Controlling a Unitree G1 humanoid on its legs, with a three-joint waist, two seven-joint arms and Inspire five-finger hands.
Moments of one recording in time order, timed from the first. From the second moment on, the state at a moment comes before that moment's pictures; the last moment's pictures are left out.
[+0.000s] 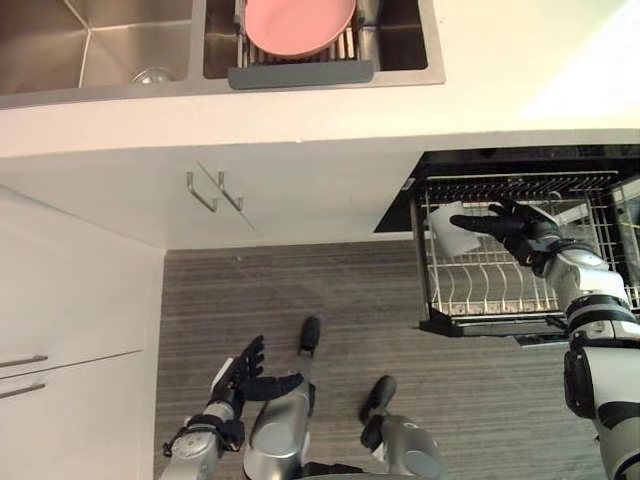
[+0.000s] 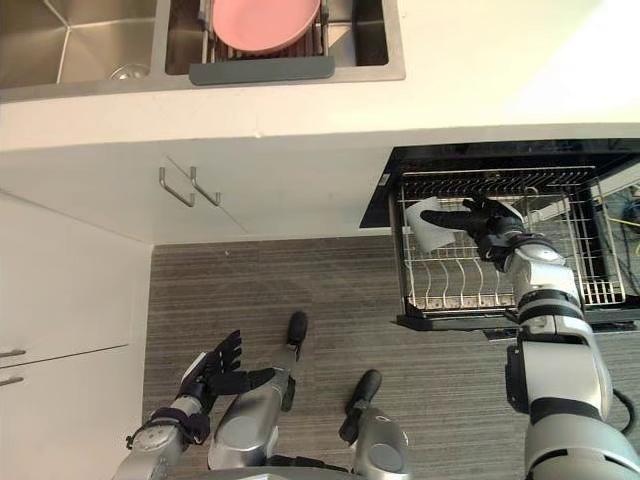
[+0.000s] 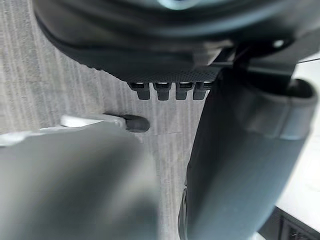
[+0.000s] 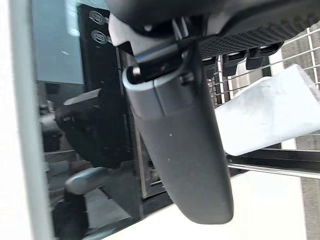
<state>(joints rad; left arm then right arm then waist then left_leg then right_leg) 0.16 0.26 -0.10 0.63 -0.25 -0.14 -0.16 -0.69 -0.64 -0.08 0.93 0.40 0.21 0.26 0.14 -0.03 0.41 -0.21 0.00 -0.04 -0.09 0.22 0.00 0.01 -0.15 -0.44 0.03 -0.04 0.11</state>
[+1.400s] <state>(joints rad) 0.28 0.14 0.06 0.94 -0.19 -0.14 -0.09 0.16 -0.05 -0.29 -0.17 0.60 -0.12 0.23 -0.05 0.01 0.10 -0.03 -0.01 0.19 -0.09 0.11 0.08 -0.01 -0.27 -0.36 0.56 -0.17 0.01</state>
